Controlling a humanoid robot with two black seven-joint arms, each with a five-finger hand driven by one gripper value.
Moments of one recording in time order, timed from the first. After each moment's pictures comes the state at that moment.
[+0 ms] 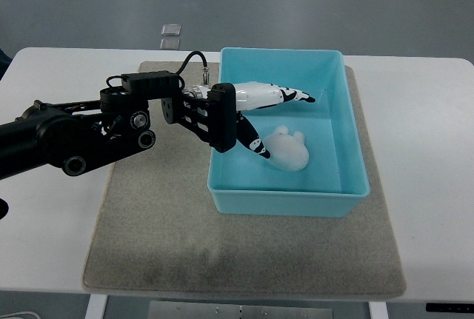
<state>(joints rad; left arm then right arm) -1.07 0.35 -0.27 -1.21 1.36 -0.09 -0.19 0.00 0.00 0.00 0.14 -0.07 -0.05 0.09</state>
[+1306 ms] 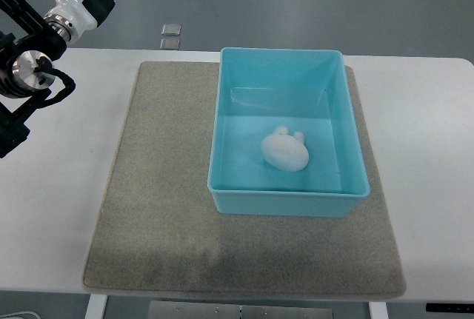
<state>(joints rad) -0.94 0.45 -0.71 -0.78 -0.12 -0.15 -0.18 0.00 0.00 0.00 0.14 -0.07 -0.05 0.09</state>
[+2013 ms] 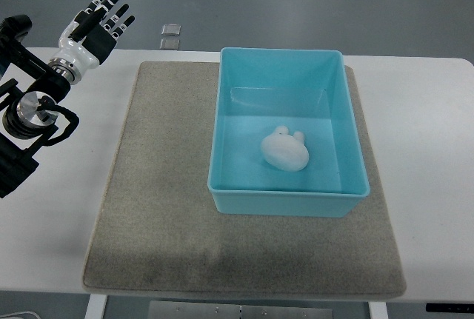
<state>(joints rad) -0.78 0.40 -0.81 -0.78 -0.17 -0.19 -0.18 0.01 0.00 0.00 0.14 -0.07 -0.05 0.09</state>
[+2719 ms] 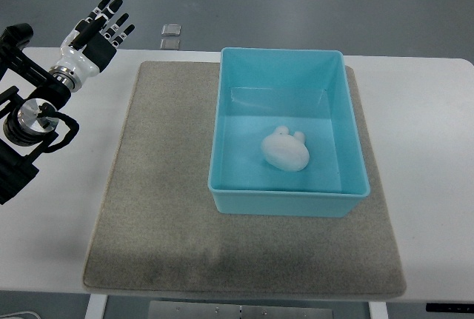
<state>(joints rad) -0.75 0.40 -0.81 -0.78 -0.17 -0.19 -0.18 0.00 0.00 0.00 0.14 -0.07 -0.04 0.09</state>
